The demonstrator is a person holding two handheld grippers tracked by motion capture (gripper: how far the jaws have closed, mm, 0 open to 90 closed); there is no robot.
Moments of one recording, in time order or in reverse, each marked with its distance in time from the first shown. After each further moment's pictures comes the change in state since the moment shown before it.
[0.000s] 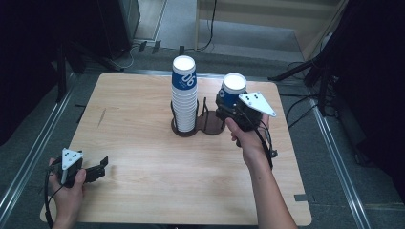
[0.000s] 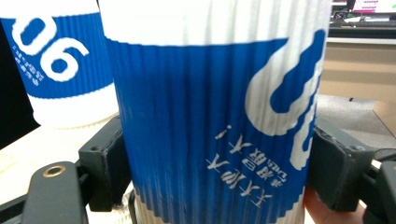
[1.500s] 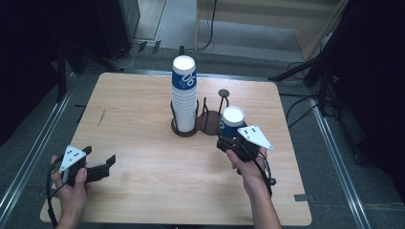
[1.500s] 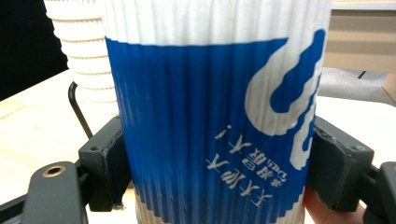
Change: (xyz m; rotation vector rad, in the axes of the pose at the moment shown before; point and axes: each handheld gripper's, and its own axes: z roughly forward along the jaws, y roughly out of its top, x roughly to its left) left arm -0.021 0.023 -0.014 -0.091 -0.174 0.020; right arm -0.001 -0.080 -0.030 0.071 0.020 0.004
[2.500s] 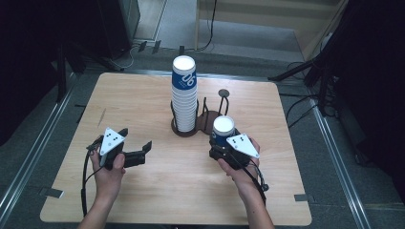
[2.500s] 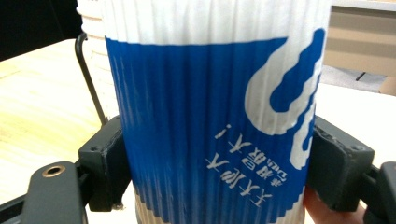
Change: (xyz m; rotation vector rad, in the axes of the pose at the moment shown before) left arm -0.088 0.062 0.035 -0.076 -0.129 0.090; right arm 0.018 -0.030 0.005 0.039 -0.005 -0.082
